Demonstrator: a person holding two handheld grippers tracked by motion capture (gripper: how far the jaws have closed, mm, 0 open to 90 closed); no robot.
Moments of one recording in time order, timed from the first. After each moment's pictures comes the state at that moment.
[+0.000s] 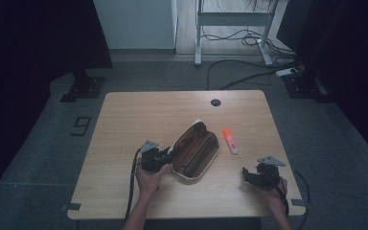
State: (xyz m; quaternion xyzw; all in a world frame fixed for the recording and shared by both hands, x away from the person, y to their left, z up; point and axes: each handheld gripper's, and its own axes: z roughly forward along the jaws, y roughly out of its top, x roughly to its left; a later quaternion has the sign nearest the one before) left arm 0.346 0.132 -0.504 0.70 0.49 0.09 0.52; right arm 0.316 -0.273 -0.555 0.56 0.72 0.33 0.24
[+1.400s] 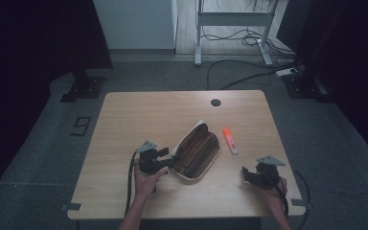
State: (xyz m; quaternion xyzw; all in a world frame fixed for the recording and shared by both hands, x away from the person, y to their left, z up) left arm 0.338 0.139 -0.493 0.71 0.46 0.05 0.53; right arm 0.318 -0.271 -0.555 0.56 0.72 0.33 0.24
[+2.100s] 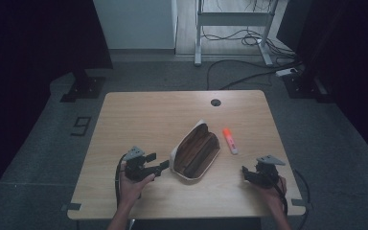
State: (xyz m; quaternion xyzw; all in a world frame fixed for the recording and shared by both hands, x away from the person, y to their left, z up) left arm 0.315 0.177 -0.491 0.74 0.44 0.08 0.50; right arm 0.319 -0.270 -0.554 0.56 0.72 0.34 0.24
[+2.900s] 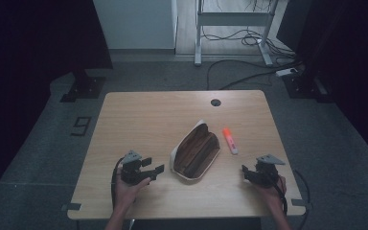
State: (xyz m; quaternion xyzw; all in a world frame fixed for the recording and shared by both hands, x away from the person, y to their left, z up) left arm 0.312 0.190 -0.506 0.75 0.45 0.08 0.47; right arm 0.320 -0.269 -0.551 0.55 0.72 0.34 0.25
